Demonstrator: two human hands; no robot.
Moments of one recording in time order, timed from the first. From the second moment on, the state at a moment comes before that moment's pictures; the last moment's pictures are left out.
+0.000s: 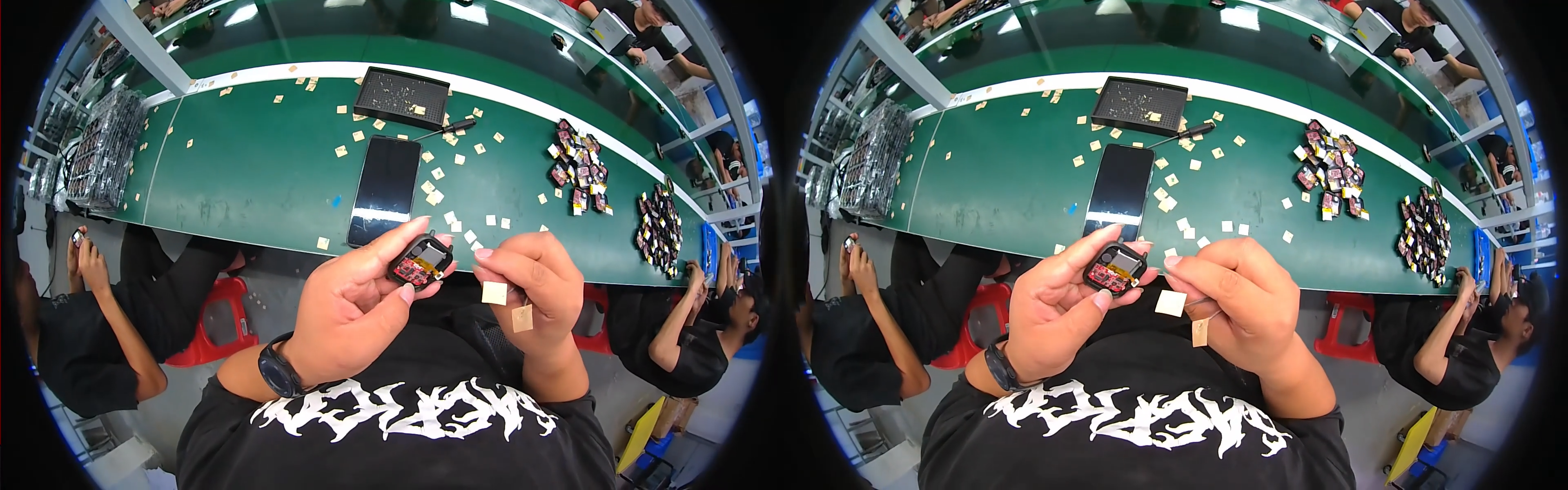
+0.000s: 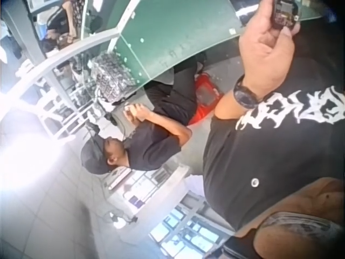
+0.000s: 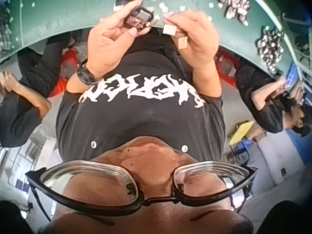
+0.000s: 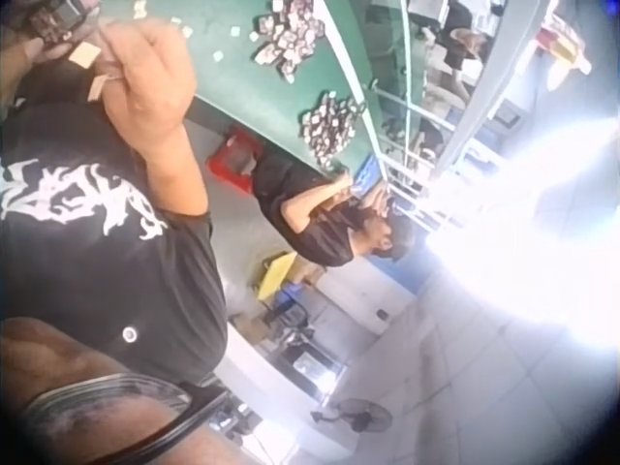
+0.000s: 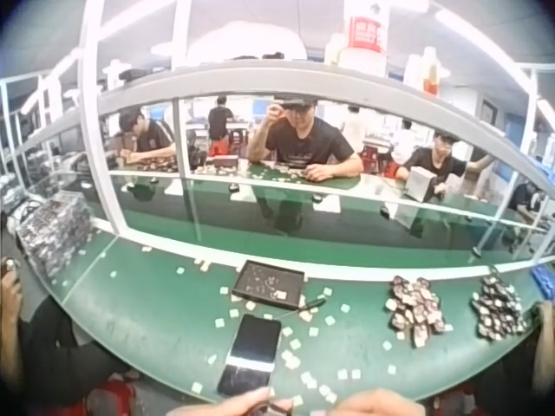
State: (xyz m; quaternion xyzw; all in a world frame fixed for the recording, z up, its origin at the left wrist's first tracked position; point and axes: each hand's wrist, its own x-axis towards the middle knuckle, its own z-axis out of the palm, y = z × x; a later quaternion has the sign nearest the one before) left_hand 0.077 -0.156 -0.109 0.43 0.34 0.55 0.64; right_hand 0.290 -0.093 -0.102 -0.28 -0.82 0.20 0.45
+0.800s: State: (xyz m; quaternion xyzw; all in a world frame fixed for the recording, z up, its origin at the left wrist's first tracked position) left_hand -0.136 -0.100 -0.201 0.46 0.74 0.44 0.23; right_hand 0.400 0.026 -0.170 -0.63 -0.73 -0.04 0.27
